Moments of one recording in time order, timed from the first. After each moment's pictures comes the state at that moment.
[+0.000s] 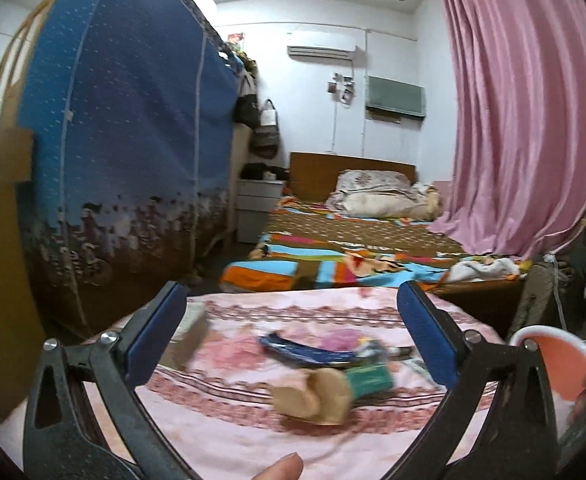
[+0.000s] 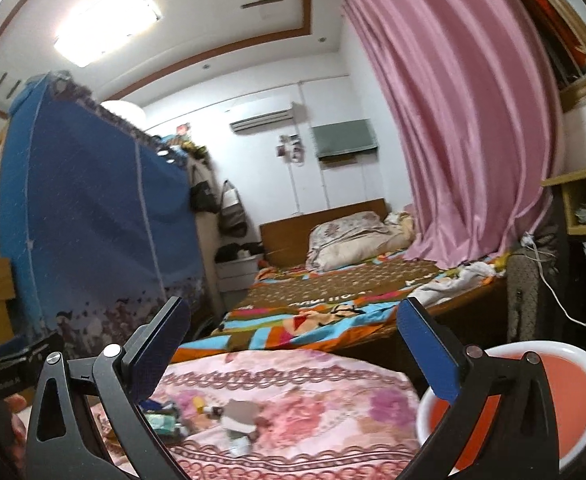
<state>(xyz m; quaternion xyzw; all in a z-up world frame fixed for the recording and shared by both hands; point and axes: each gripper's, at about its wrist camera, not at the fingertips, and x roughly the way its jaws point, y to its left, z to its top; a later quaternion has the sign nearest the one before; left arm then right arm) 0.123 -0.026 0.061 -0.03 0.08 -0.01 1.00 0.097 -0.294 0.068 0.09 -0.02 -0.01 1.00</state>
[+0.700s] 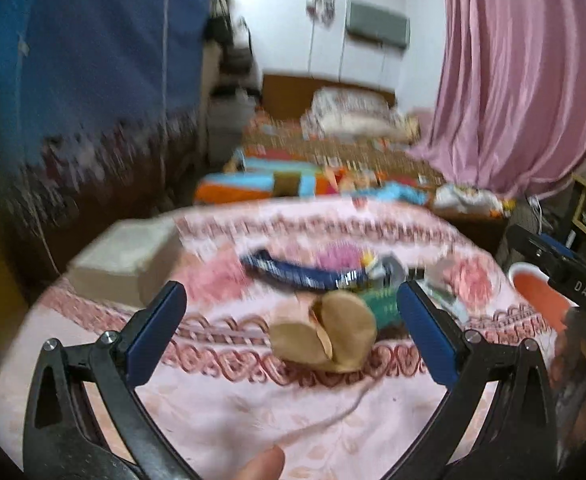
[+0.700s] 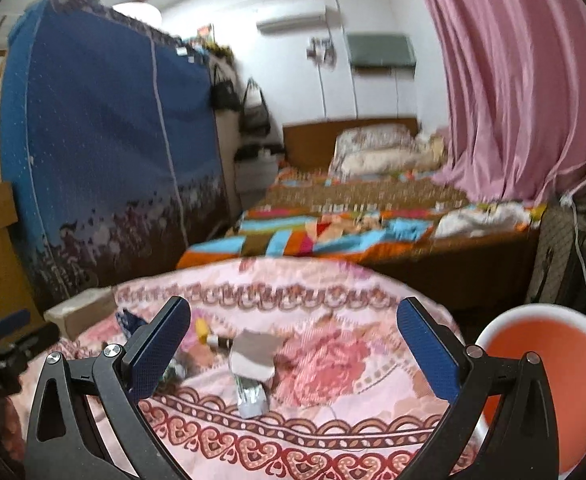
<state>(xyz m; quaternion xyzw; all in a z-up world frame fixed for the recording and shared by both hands) 0.175 -0.022 0.020 -0.04 0.26 -0.08 0.96 0.187 -0.270 0.032 0.06 0.20 0.04 0.98</state>
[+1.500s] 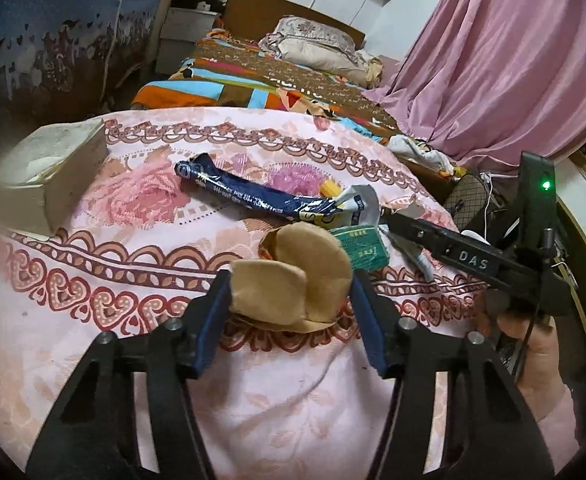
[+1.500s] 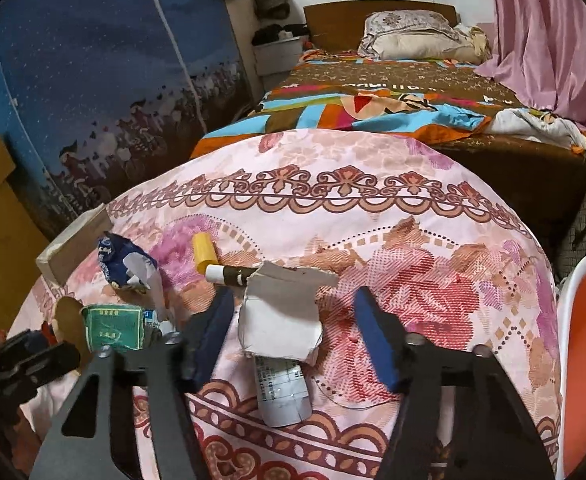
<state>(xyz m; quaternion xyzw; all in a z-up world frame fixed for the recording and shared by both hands) 0.201 -0.016 -0.010 -0.12 0.38 -0.20 0.90 0.259 -0.243 -0.015 0.06 0.38 0.11 0.92</state>
